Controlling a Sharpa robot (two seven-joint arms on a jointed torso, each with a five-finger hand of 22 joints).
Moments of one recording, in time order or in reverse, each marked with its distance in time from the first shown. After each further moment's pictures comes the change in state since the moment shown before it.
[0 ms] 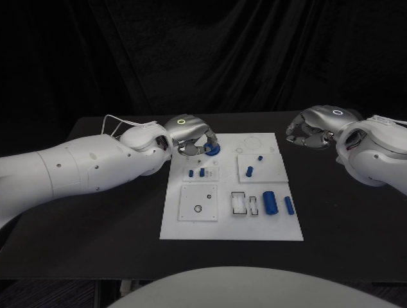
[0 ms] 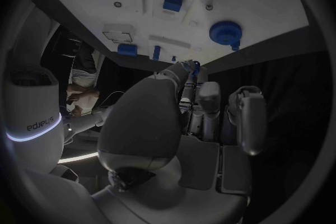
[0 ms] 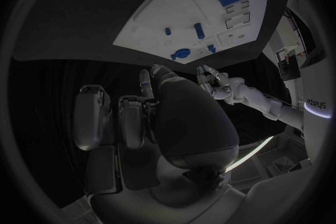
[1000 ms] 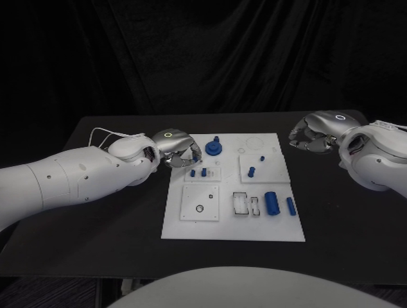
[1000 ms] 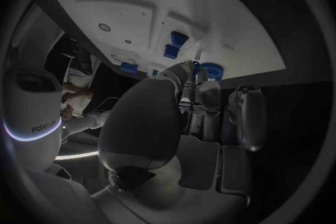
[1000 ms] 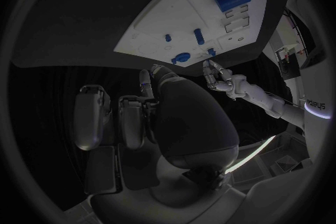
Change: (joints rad) left arm -0.059 -0.059 -0.005 -0.026 -0.001 0.064 0.007; left_hand -0.012 0.012 -0.003 0.003 -0.017 -0.006 -0.005 -0.010 0.006 -0.005 -0.005 -0.022 -0.012 -0.029 0.002 -0.017 -0.038 0.000 -0.018 0.004 -0.029 0.000; right arm -0.019 -0.014 0.000 -0.003 0.008 0.007 0.000; right_hand 0.000 0.000 0.000 0.000 0.000 0.000 0.000 0.000 0.000 0.000 0.000 0.000 0.000 0.000 0.000 0.000 0.000 0.000 0.000 0.000 0.000 0.000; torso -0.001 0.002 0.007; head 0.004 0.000
